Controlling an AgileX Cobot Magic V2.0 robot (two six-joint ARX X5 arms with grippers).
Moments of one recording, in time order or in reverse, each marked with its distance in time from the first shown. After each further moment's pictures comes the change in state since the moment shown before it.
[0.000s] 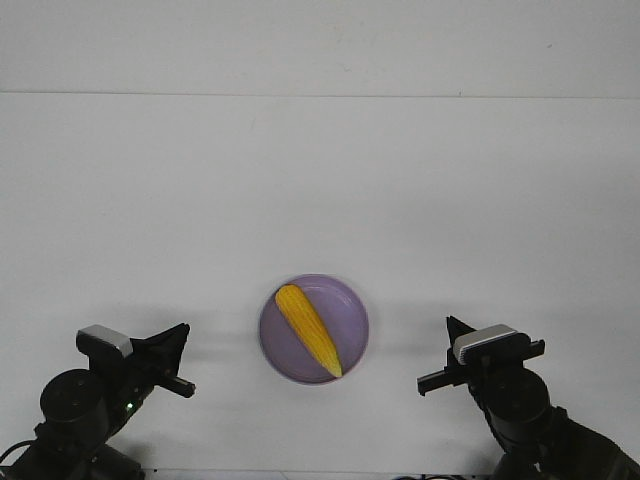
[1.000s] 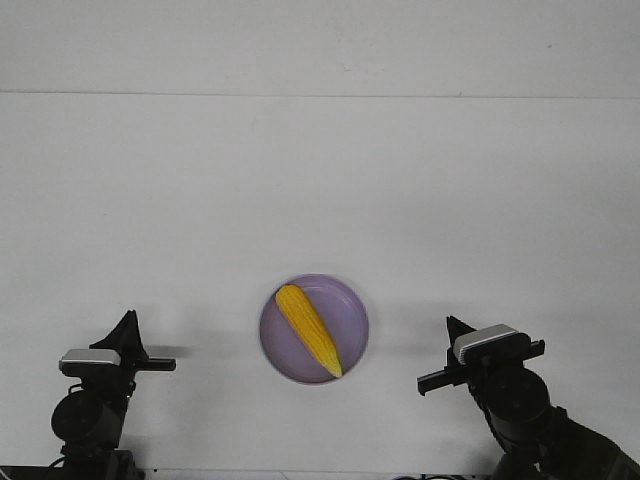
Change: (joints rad) left arm 0.426 -0.324 -0.515 0.443 -0.078 0.333; right arm 0.000 0.000 0.000 0.000 0.000 0.003
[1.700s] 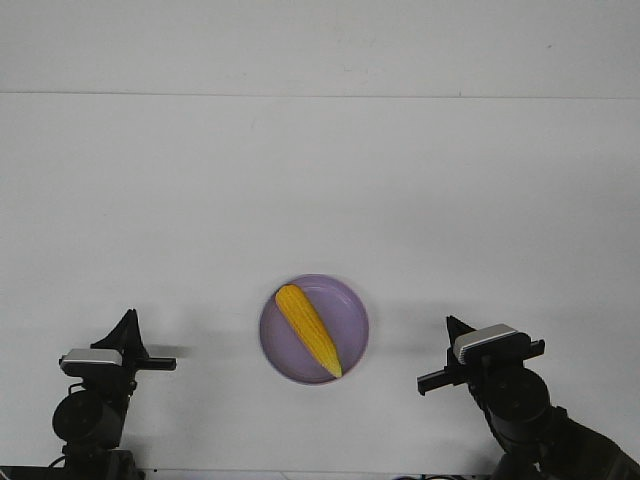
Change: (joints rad) left arm 0.000 0.000 -0.010 0.024 -0.003 0.027; right arm 0.000 0.000 0.000 0.002 0.000 0.000
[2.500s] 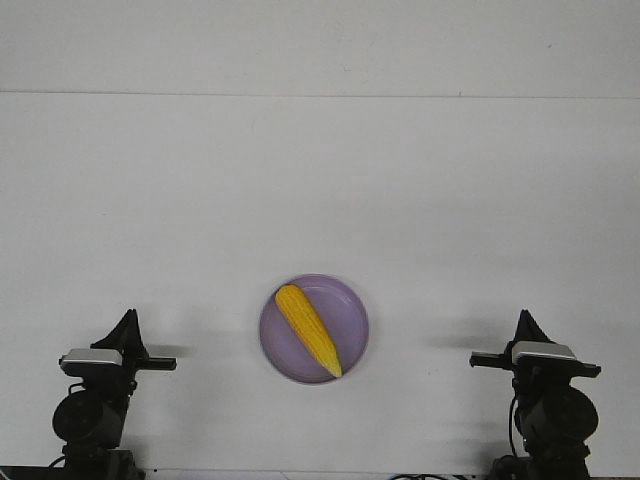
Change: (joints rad) left arm 0.000 0.000 0.000 0.000 0.000 0.000; right arm -0.850 -0.396 -0.509 0.447 -0.373 -0.302
